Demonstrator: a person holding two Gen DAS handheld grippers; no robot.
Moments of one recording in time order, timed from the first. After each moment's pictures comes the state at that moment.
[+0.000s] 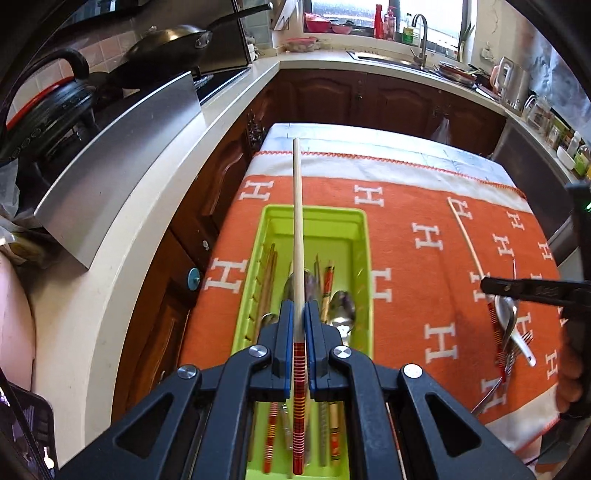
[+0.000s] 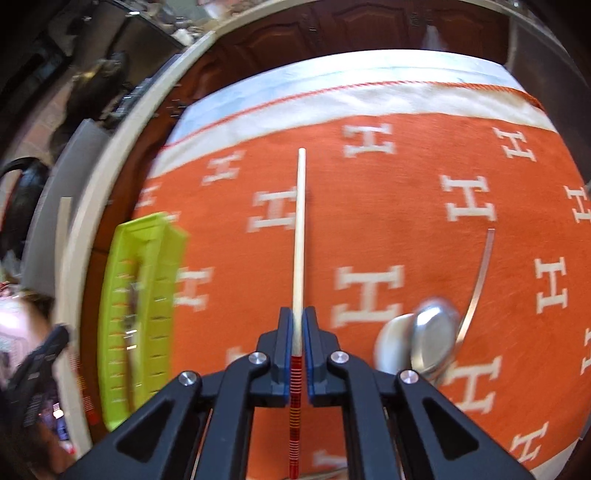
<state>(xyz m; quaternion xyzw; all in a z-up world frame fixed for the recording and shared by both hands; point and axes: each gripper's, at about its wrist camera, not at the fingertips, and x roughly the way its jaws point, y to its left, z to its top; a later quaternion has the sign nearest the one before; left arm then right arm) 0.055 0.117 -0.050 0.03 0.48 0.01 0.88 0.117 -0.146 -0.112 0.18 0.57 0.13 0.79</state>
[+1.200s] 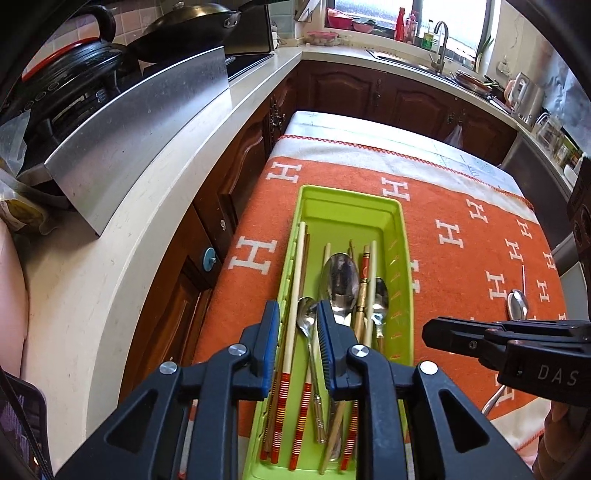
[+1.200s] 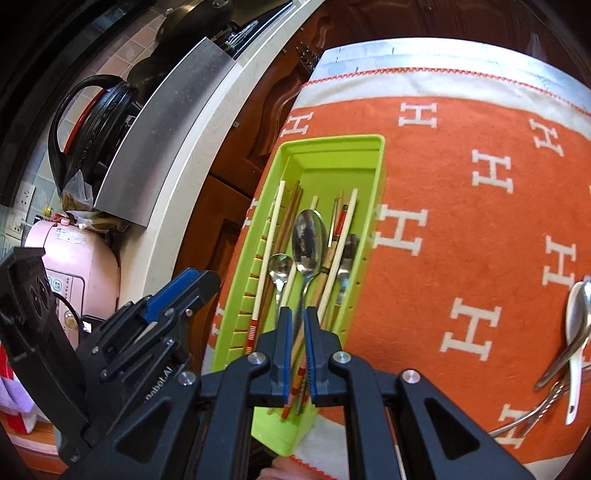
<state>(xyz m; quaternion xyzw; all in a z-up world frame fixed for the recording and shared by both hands) 0.052 0.155 -0.066 -0.01 0.49 0.02 0.87 0.094 -0.013 -0.085 0.16 0.59 0.25 0.75</state>
